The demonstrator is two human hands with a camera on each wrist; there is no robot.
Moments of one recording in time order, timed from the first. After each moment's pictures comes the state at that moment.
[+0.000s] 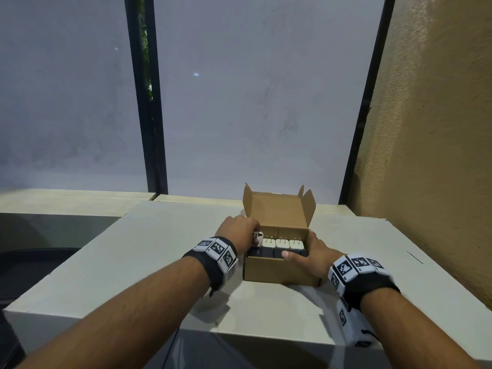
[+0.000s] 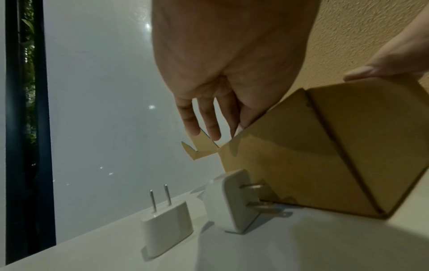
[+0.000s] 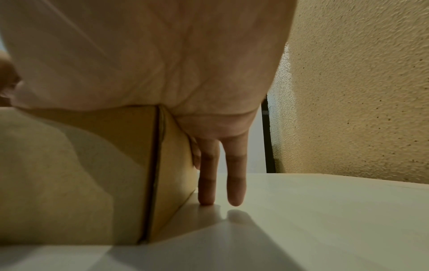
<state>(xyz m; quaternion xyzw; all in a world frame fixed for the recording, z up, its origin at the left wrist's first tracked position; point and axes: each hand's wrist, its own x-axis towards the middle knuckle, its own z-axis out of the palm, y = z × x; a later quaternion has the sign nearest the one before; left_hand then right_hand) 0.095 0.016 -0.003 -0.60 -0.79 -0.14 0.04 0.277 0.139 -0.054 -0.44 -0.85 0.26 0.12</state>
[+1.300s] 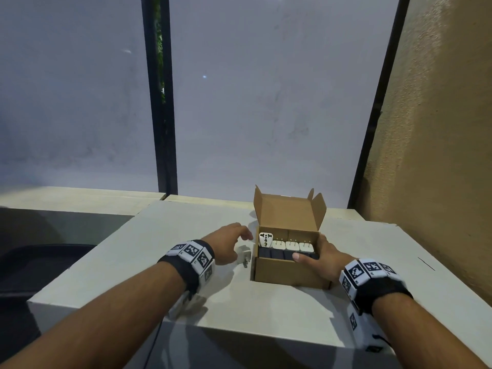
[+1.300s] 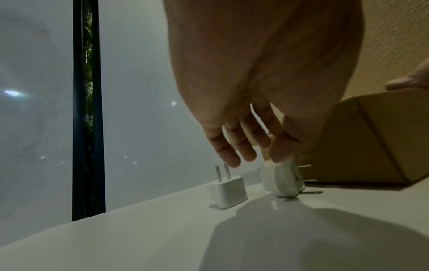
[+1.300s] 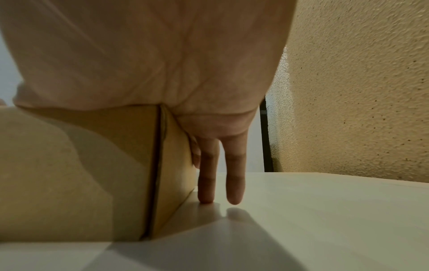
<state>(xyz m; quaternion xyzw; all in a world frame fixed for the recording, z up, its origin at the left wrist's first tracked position) 0.044 -0.025 -0.017 -0.63 -0.76 -0.14 -0.09 0.277 0.136 -0.051 -0.45 -0.85 0.26 0.13</state>
